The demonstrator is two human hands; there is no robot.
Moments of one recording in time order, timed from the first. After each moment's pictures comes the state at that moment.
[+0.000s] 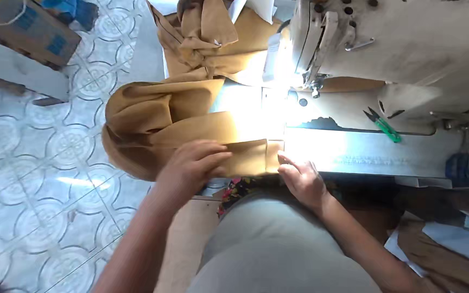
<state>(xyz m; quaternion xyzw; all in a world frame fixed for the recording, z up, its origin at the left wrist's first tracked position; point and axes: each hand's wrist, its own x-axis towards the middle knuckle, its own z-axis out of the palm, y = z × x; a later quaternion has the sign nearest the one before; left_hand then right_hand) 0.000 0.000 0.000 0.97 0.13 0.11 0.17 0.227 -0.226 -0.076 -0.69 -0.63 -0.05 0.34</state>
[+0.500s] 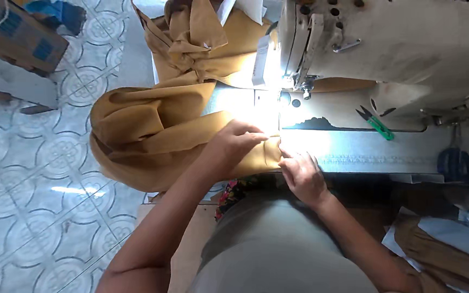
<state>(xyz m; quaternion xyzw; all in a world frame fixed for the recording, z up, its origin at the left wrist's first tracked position) 0.104 -0.009 -0.002 0.95 0.03 0.20 0.24 0.235 -0.225 -0.069 -0.74 -0.60 -0.06 0.31</state>
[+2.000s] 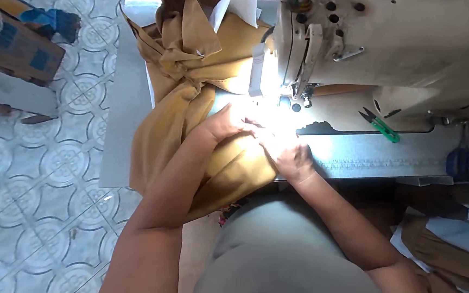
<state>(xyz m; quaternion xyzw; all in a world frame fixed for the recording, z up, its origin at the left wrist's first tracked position) 0.175 0.083 -0.048 0.91 -0.06 0.06 0.40 0.247 -0.139 -0.052 -0.80 -0.55 -0.11 0.22</state>
